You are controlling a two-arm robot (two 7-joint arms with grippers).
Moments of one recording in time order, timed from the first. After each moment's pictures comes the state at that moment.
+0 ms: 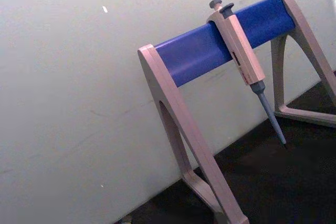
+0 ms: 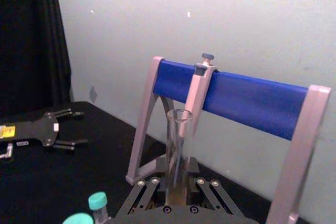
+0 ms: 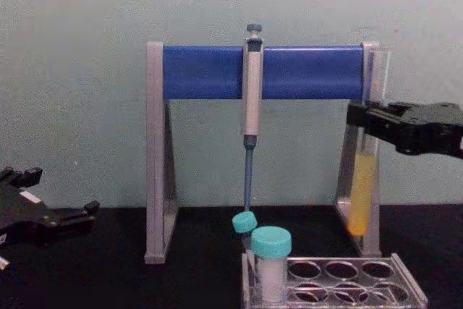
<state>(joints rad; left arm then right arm) -0.20 0.60 0.45 -1.41 -0.25 -0.12 0.03 0.27 0.50 -0.36 -1.54 0.52 0.00 0.48</state>
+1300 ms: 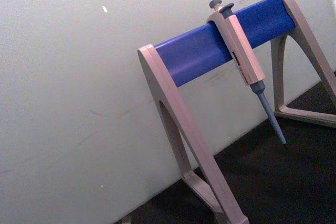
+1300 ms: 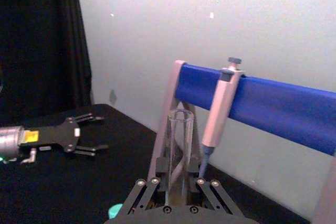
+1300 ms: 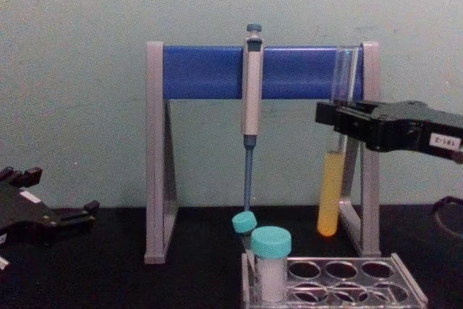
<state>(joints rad) -0.20 0.60 0.45 -1.41 -0.25 -0.12 0.03 0.33 0.48 -0.42 -1.50 0.55 0.01 0.53</state>
